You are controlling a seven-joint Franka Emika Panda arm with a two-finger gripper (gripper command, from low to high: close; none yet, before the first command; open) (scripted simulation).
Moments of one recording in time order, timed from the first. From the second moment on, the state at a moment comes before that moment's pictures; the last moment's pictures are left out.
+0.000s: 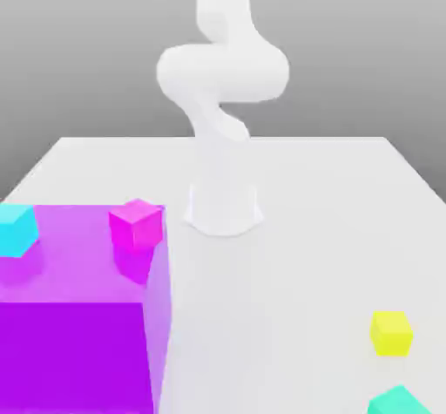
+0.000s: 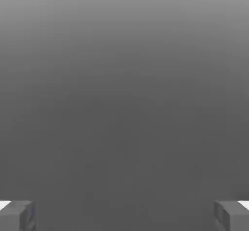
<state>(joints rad) 0.01 -0.71 0.02 -2.29 0.00 2.32 0.80</state>
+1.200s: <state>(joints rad) 0.22 0.56 0.15 -2.13 -0.19 2.68 0.83</state>
